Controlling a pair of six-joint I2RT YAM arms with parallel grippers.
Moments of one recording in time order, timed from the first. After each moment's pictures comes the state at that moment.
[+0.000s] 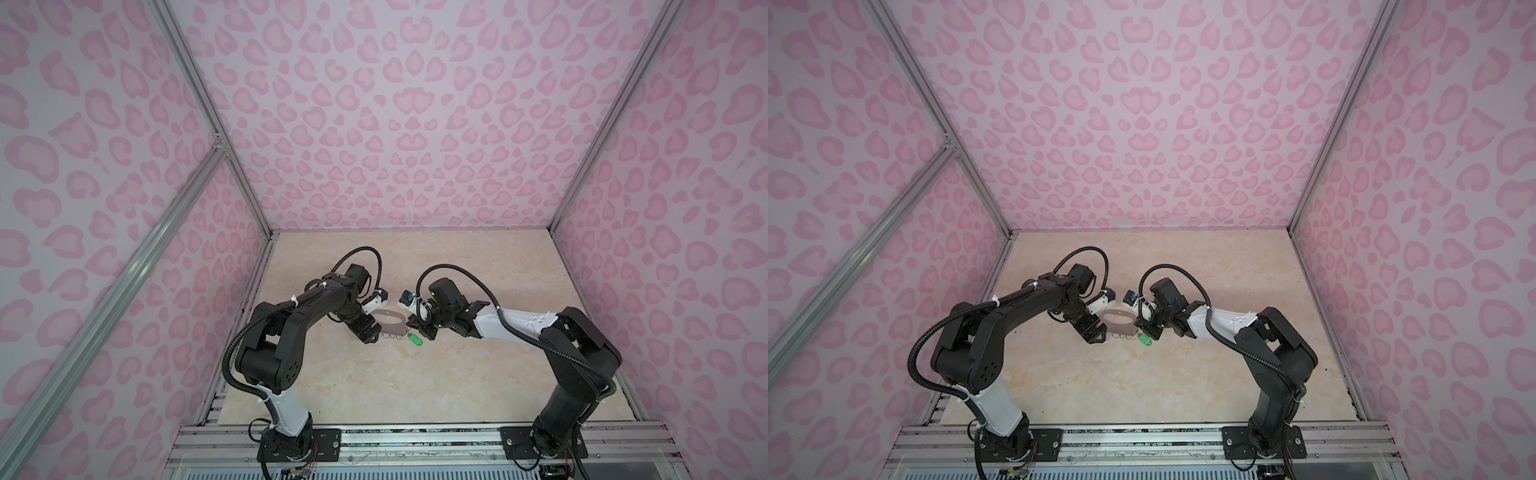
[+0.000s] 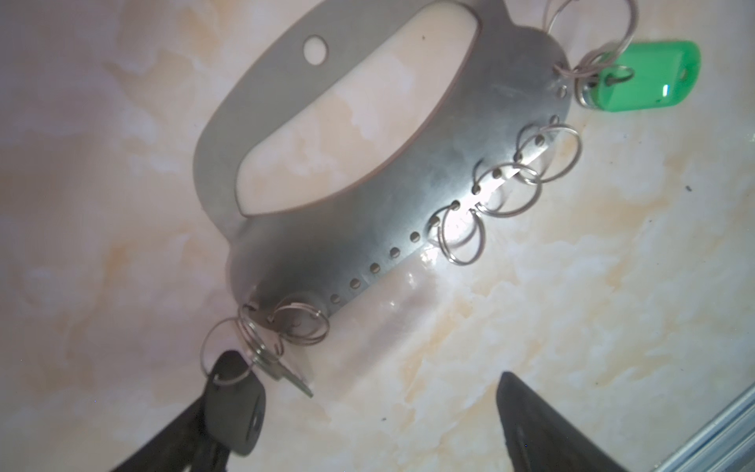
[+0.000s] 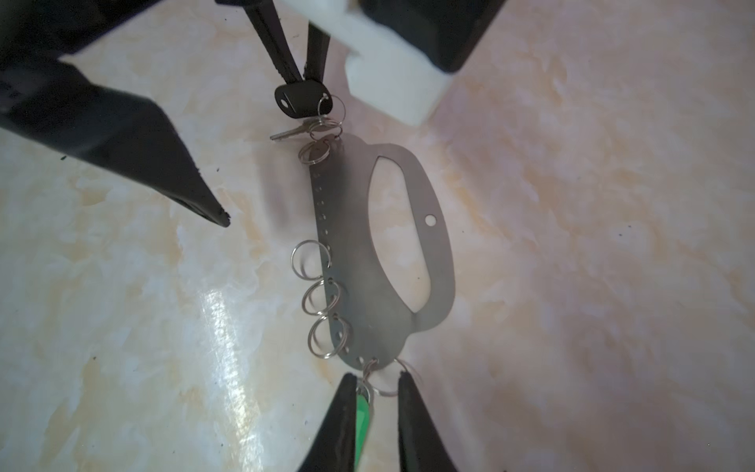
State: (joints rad) left arm -0.38 1.78 1.17 -0.88 0.21 0.43; right arm 0.70 1.77 0.99 -0.05 -0.34 -0.34
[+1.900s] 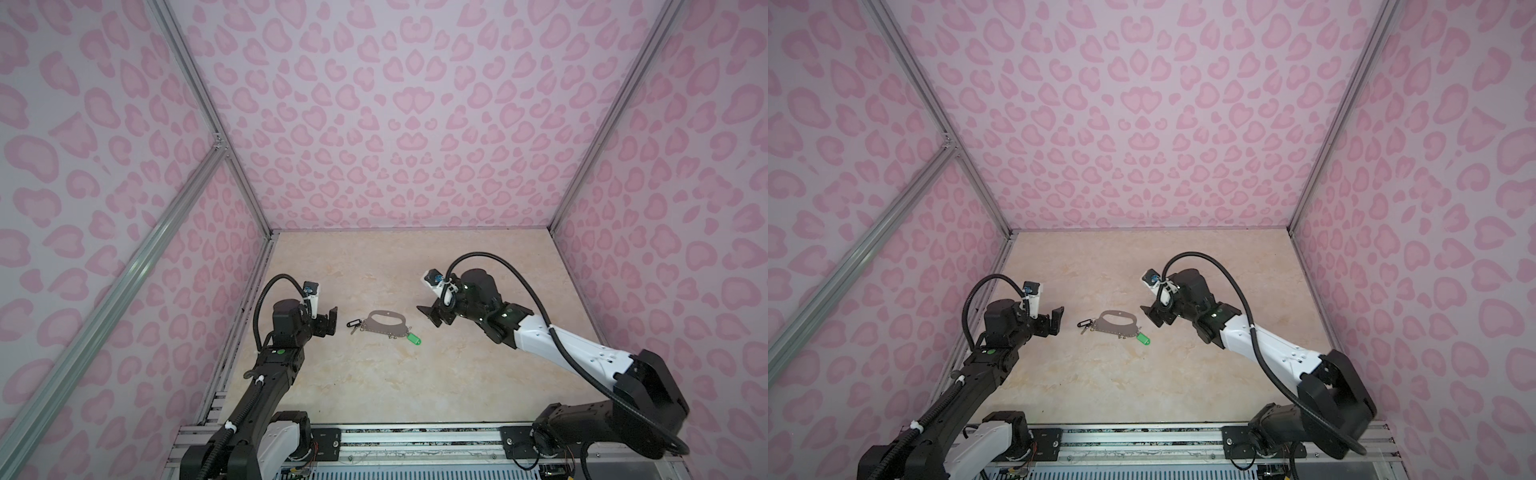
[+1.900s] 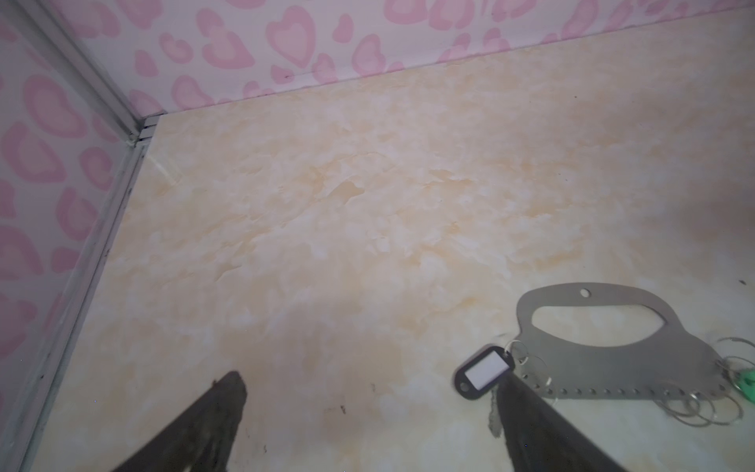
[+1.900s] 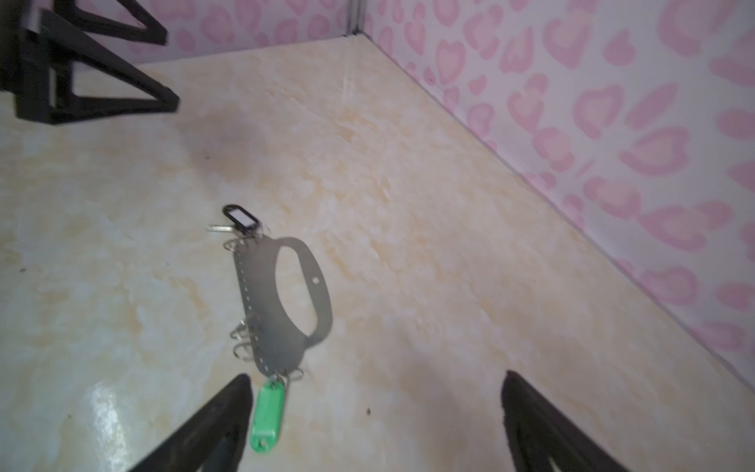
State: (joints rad) left arm 0.00 0.97 0.39 0.07 0.14 0.12; right arm 0.61 1.30 0.81 -0.03 -0.11 -0.28
